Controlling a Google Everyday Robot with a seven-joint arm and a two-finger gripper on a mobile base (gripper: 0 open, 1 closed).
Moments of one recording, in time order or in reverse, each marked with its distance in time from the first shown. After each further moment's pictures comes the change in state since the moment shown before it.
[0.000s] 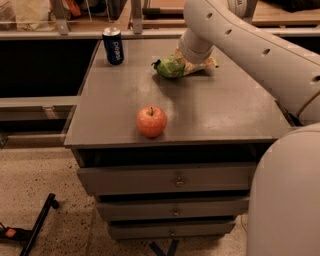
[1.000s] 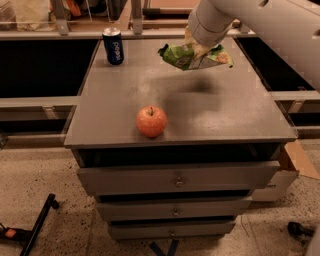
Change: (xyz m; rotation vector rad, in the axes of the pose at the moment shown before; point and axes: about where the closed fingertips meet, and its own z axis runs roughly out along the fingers) arm 0.002 -0.005 -0.100 0.062 0.019 0.144
